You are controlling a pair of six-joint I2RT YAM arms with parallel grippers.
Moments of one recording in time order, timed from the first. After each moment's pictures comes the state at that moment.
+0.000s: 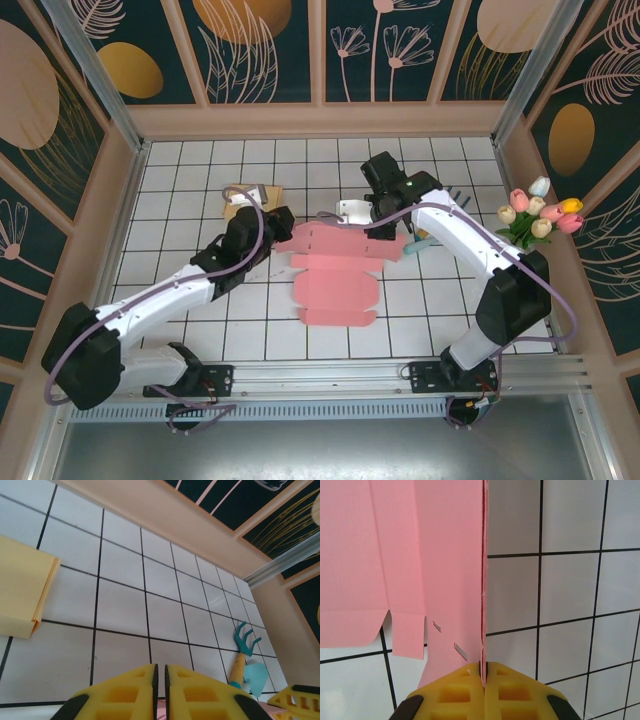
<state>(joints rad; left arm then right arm) -0.70 1.27 0.75 0.12 -0.21 -0.84 0.56 1.58 1.40 -0.98 -0.04 -1.06</state>
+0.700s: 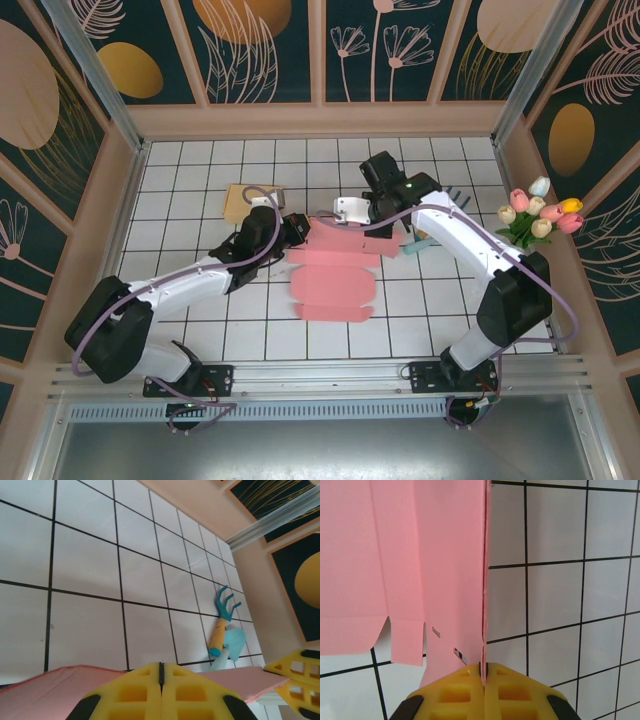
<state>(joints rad) -0.70 1.43 0.75 0.26 -0.02 -0.91 0.58 1.58 1.39 -0.92 -0.04 -1.04</state>
